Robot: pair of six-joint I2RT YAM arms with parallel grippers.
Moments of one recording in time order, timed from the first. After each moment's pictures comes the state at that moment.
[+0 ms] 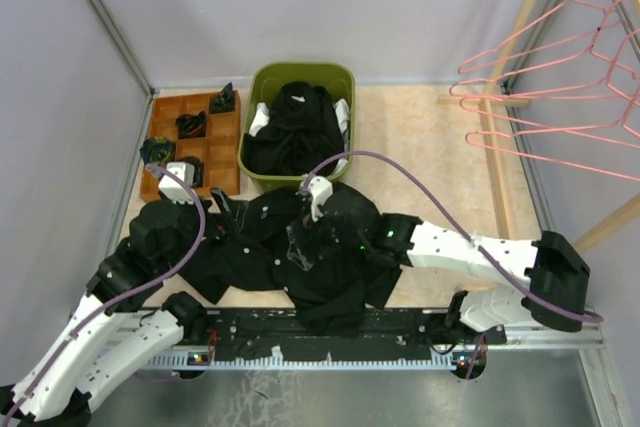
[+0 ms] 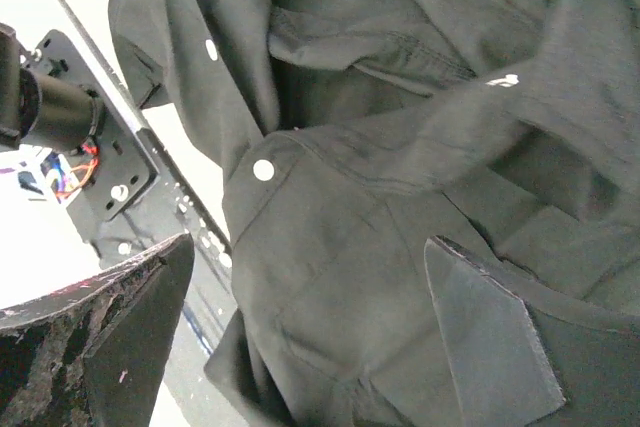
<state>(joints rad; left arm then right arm) -0.66 0.51 0.78 -0.59 -0.31 -0.45 1.08 1.27 0.89 -0.21 -0.04 0.39</state>
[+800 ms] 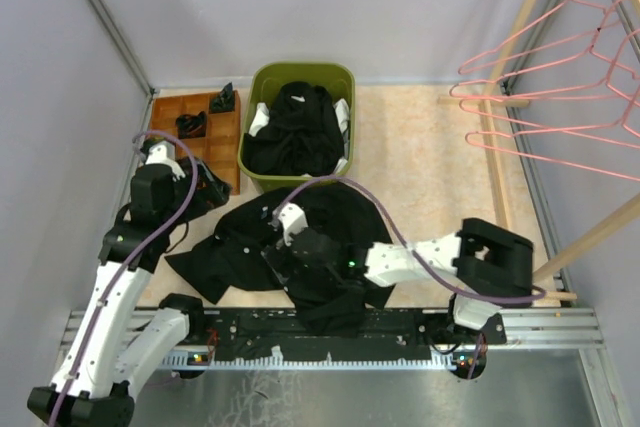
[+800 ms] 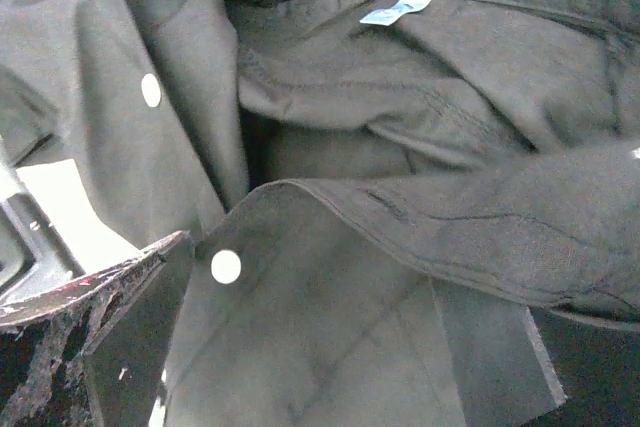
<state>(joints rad) -0.22 0.75 0.83 -0.64 -0.05 -0.55 1.30 1.51 0.74 0.32 0.35 0.26</state>
